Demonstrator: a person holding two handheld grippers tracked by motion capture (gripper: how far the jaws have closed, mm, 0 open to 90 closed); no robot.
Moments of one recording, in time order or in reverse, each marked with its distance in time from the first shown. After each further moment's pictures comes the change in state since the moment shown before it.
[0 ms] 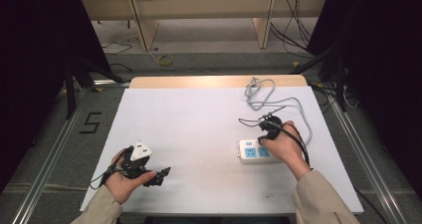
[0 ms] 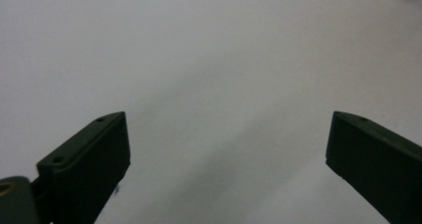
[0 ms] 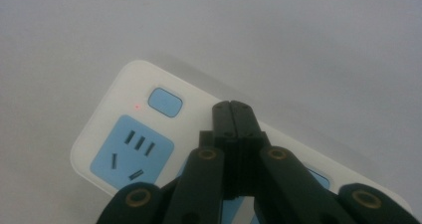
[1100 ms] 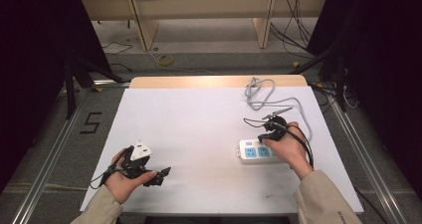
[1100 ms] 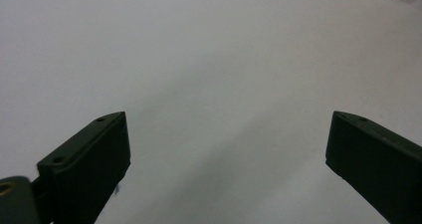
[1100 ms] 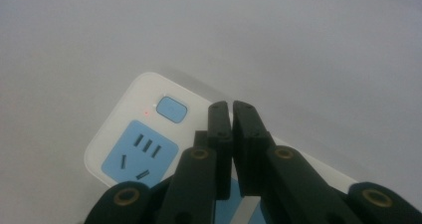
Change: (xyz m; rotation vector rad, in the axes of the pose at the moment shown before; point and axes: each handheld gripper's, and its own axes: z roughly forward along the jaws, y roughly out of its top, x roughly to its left) left arm 0.000 0.000 0.000 0.000 -0.006 0.000; right arm -0.005 -0.009 -0.009 -0.105 0.037 -0.004
